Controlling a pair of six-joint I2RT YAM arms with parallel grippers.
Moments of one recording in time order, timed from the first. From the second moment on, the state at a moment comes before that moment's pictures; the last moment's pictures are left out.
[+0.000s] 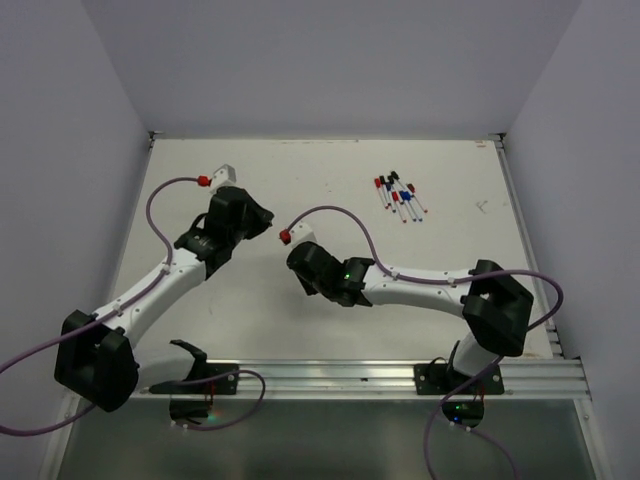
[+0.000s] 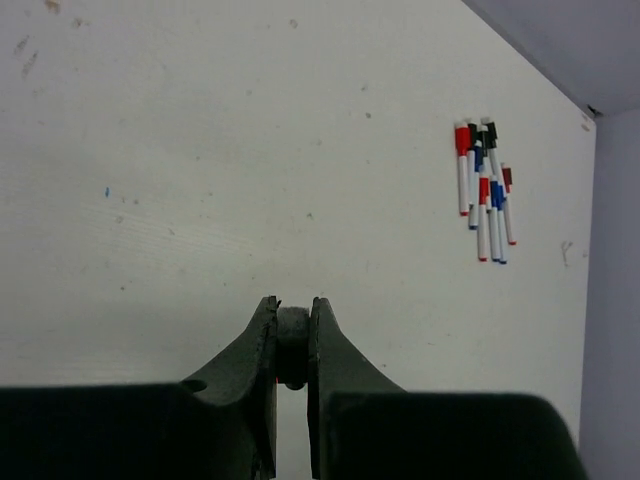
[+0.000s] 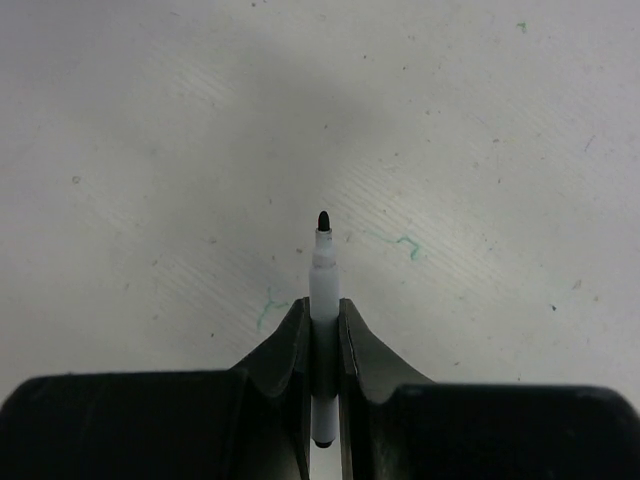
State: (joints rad) left arm -0.45 1.20 0.85 -0.18 -0.18 -0.87; right arm 1.13 1.63 1.09 -0.26 0.43 0.35
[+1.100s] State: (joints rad) left arm -0.14 1.87 1.16 -0.28 -0.14 -0.63; right arm 1.05 1.91 1.21 -0.18 0.05 0.34
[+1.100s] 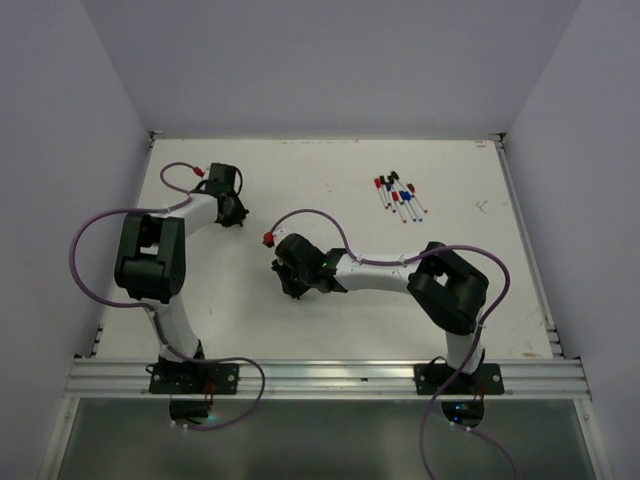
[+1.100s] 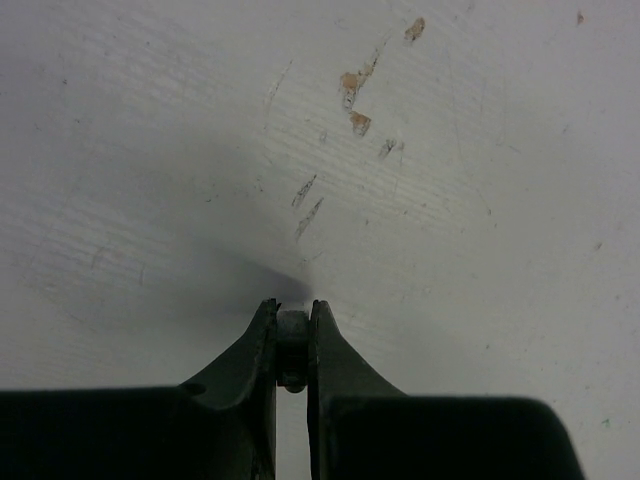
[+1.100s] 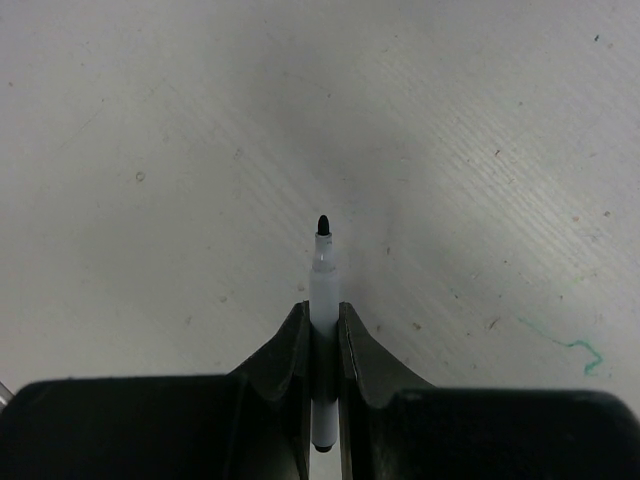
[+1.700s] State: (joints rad) left arm -0.13 1.89 1.16 -0.27 -0.19 -0.61; right arm 0.99 1.94 1.21 -0.17 0.04 0.35
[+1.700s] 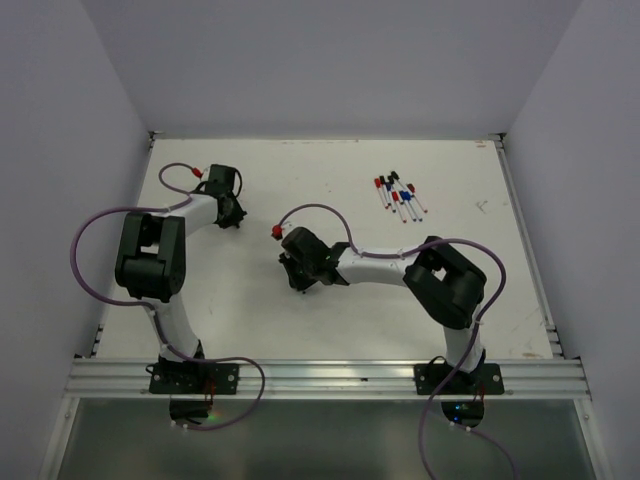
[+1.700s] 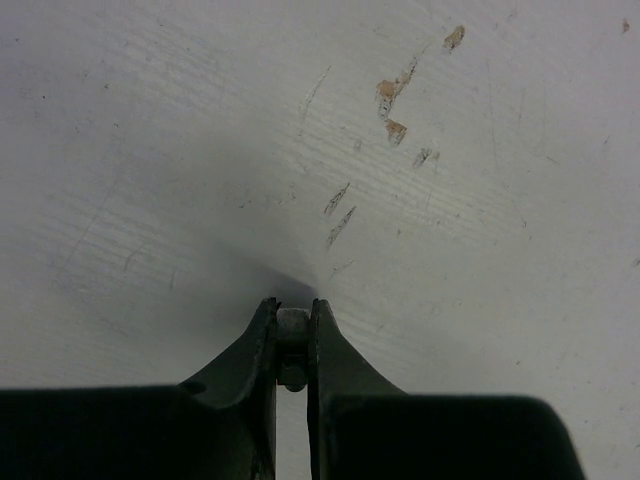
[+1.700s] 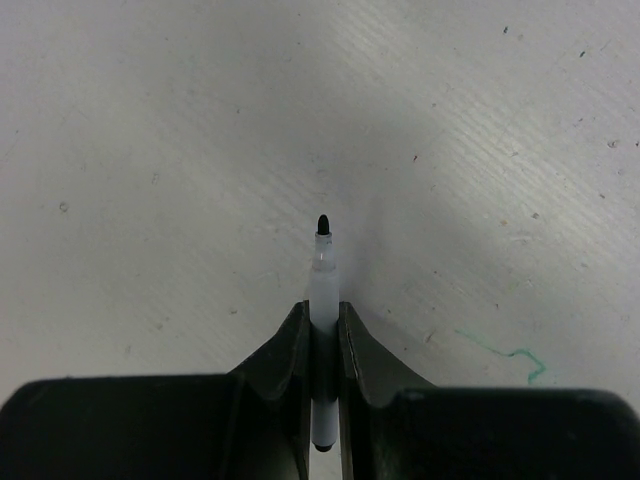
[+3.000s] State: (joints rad) left arm -0.13 1.80 1.05 -0.20 -0.16 -0.61; right arm 0.99 1.94 1.20 -0.16 0.04 0.34
